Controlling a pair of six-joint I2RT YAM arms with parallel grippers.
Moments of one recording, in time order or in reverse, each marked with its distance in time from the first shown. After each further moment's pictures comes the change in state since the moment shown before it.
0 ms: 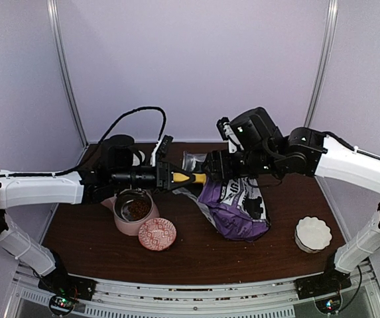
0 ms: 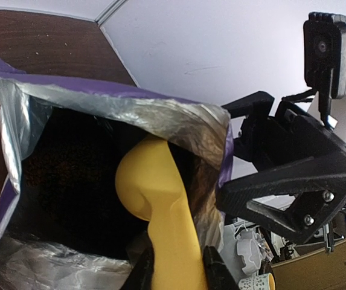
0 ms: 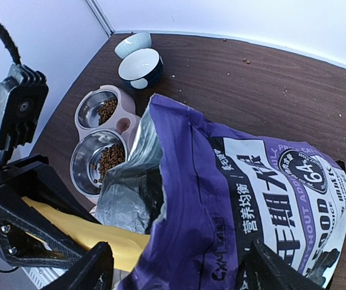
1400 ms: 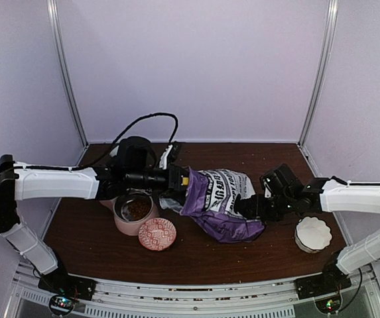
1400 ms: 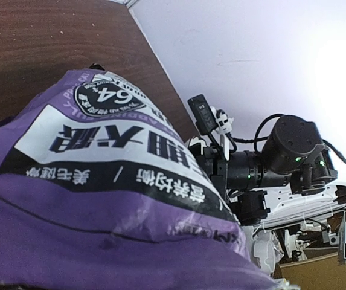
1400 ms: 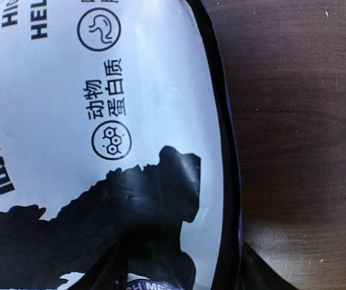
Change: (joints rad) left arm -0.002 0.142 0.090 -0.078 -0.033 0.026; right arm -0.305 -0.178 -0.732 0.296 -0.241 0.230
